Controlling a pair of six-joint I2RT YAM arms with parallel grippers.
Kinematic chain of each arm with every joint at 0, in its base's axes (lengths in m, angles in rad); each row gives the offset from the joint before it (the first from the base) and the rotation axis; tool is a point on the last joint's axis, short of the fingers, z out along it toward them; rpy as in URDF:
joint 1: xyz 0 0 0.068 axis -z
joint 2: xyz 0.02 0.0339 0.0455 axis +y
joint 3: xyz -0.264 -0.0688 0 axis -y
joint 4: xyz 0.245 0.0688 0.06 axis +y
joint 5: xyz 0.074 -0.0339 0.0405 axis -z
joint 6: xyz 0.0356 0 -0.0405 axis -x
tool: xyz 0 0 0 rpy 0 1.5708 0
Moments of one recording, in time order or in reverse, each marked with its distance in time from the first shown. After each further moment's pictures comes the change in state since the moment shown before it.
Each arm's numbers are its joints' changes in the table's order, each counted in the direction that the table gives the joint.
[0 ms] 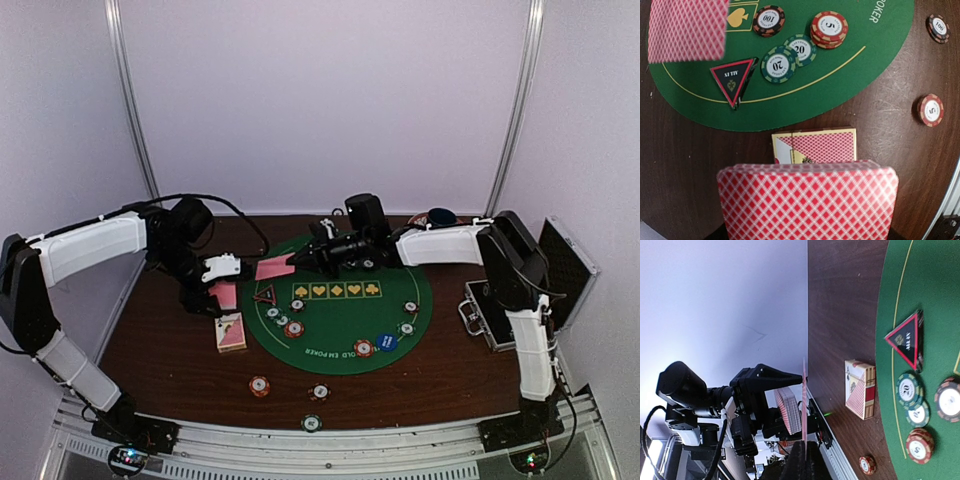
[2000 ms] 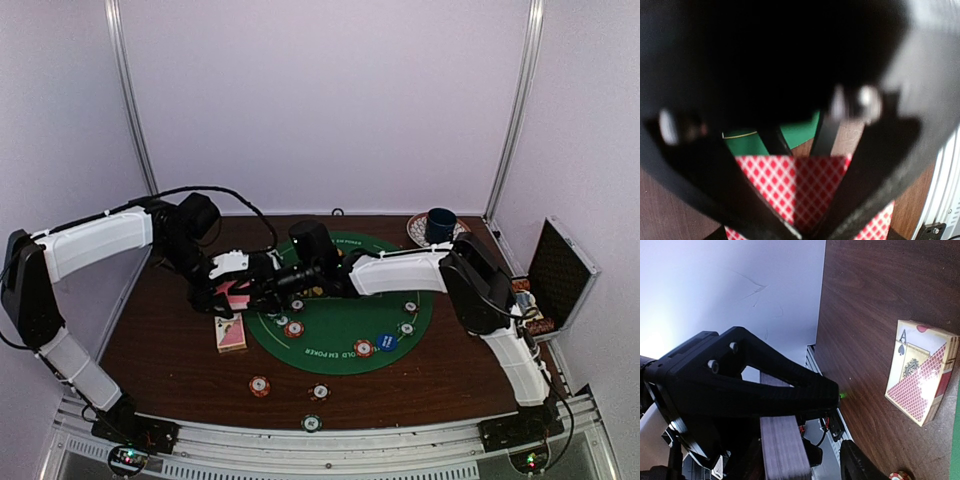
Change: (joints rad) left arm 0.026 0.037 0.062 0.041 0.137 0.005; right arm -0.209 0.174 0.207 -0.009 0.047 -0.022
